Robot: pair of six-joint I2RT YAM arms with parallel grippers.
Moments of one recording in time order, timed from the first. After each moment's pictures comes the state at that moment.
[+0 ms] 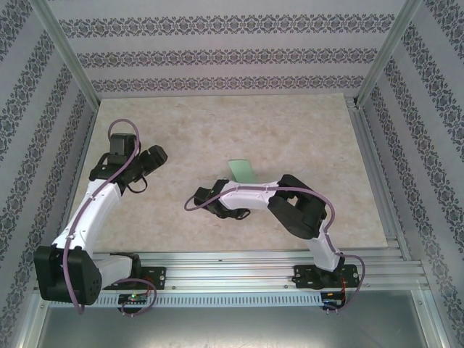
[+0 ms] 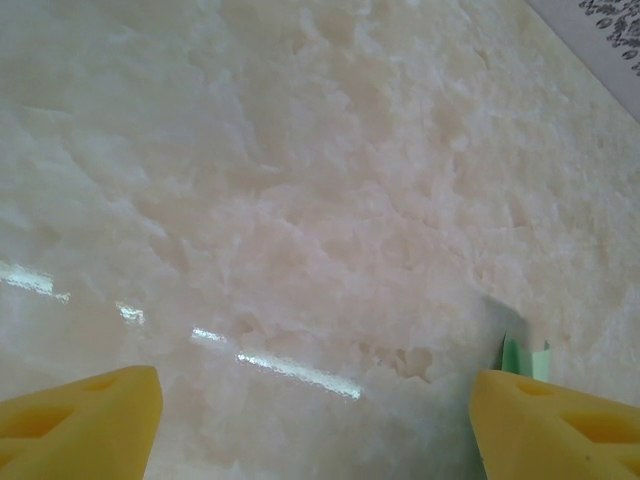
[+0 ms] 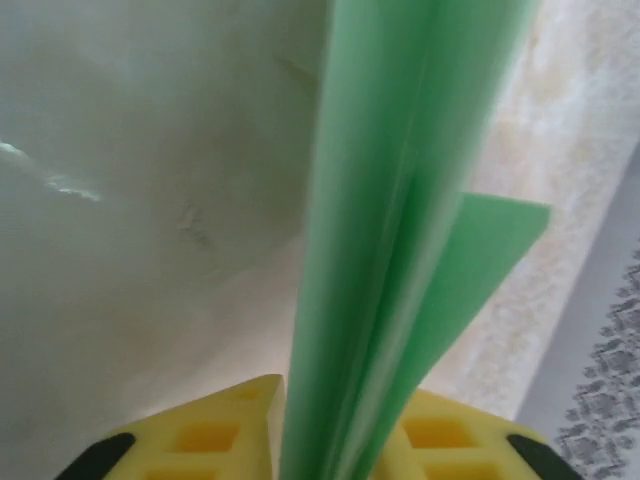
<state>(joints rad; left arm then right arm) -0.08 1.18 0.93 -0.57 0.17 -0.68 1.07 2.08 1.39 -1.08 0.72 0.33</state>
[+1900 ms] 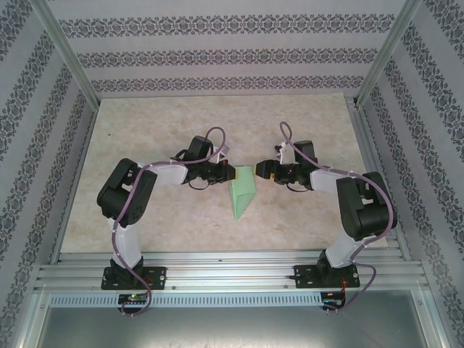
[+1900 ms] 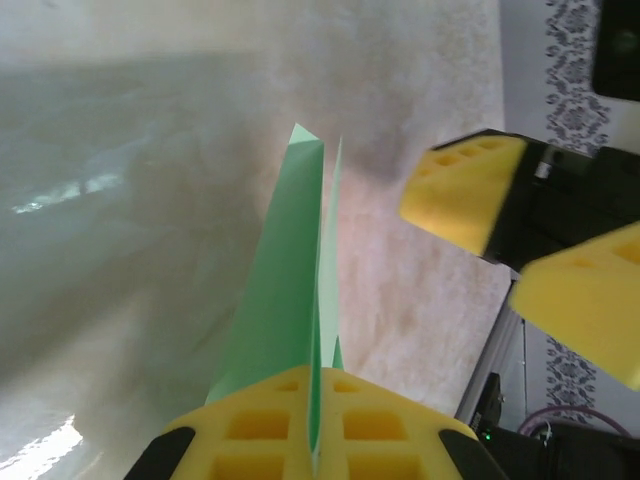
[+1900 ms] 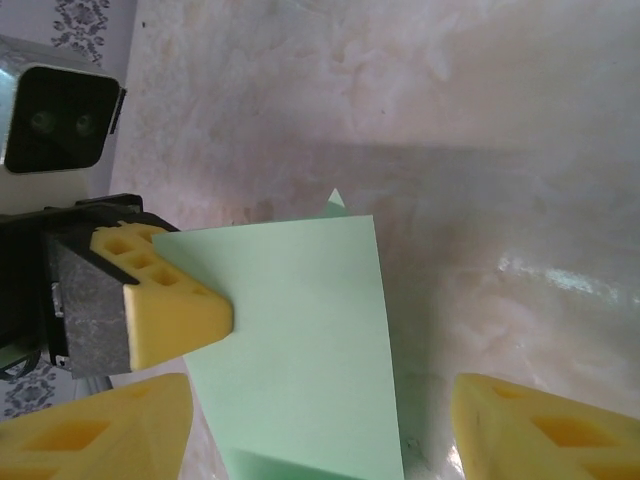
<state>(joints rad) -0.50 1.92 1.08 0.07 0.76 -0.69 0.20 1.70 0.78 0.11 -0.82 0.44</state>
